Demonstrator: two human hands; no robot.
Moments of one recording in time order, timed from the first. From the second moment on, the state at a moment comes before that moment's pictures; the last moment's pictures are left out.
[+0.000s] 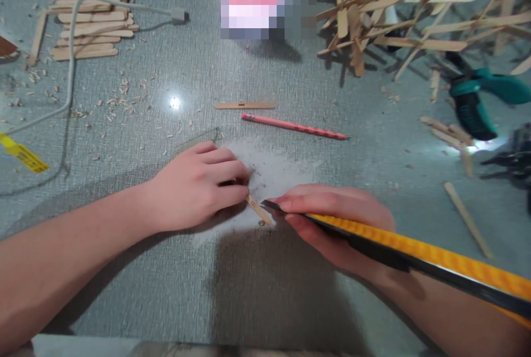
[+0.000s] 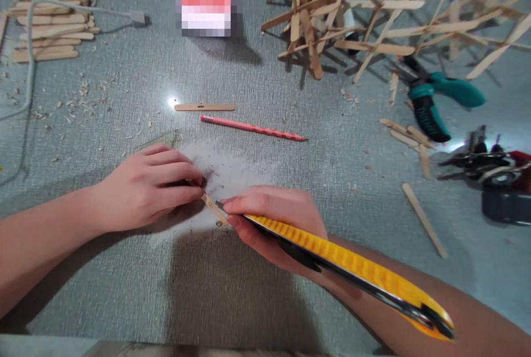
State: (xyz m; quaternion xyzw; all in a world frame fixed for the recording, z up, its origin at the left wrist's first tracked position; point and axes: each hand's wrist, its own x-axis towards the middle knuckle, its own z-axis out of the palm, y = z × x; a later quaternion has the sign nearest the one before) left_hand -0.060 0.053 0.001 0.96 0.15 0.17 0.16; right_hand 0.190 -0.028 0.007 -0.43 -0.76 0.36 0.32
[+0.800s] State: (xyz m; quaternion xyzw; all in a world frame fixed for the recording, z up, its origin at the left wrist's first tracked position) left_hand -0.053 0.025 0.003 0.95 0.26 0.11 0.13; right_hand 0.190 -0.027 0.006 -0.43 -0.75 0.38 0.35
